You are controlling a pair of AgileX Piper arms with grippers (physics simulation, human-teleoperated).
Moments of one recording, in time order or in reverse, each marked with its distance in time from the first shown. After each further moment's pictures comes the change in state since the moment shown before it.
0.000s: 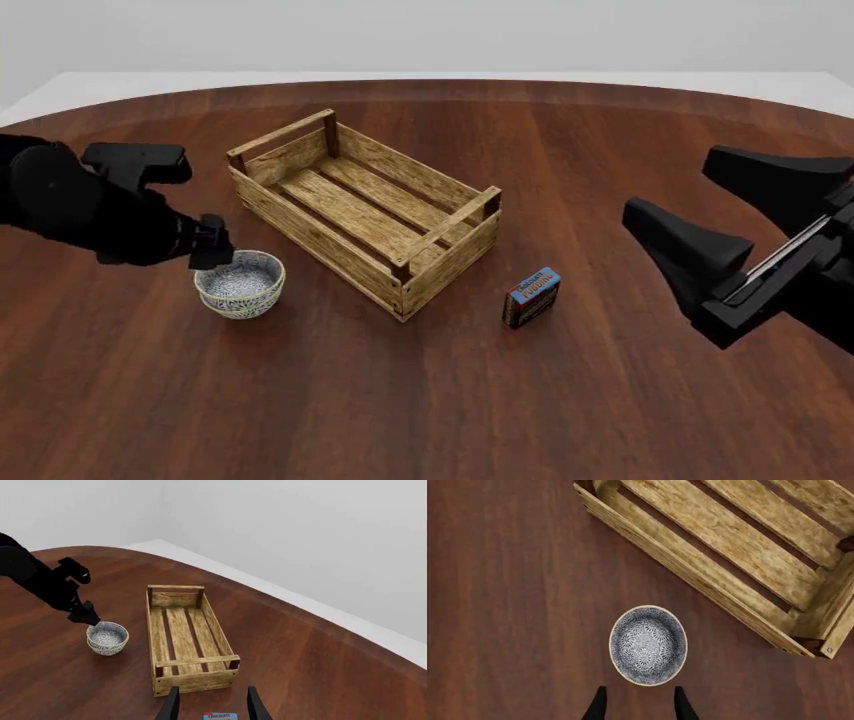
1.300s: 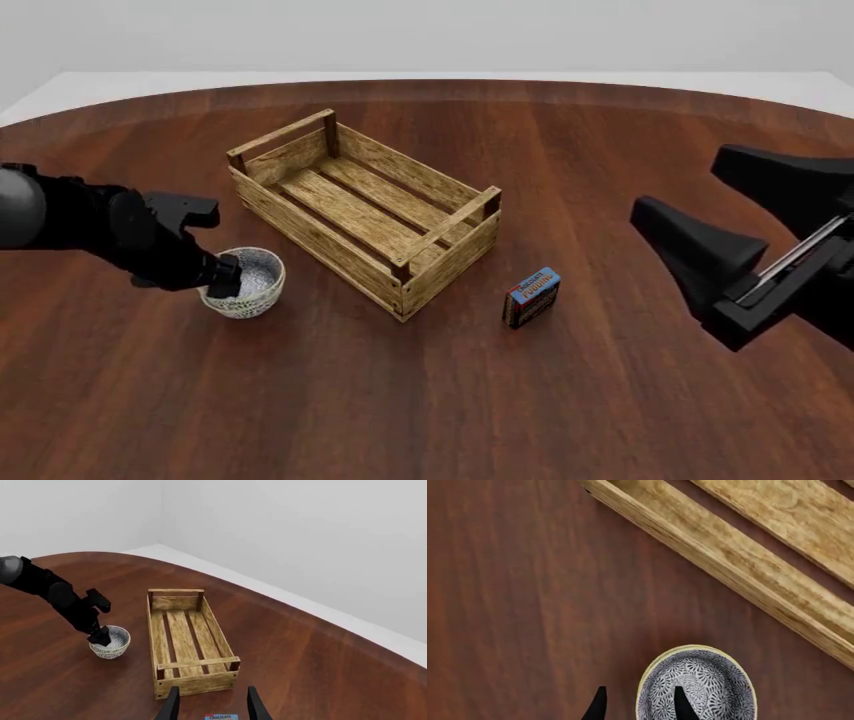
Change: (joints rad) left arm 0.104 0.389 -0.060 -0.202 0.180; right arm -0.002 -0.025 0.003 0.006 0.016
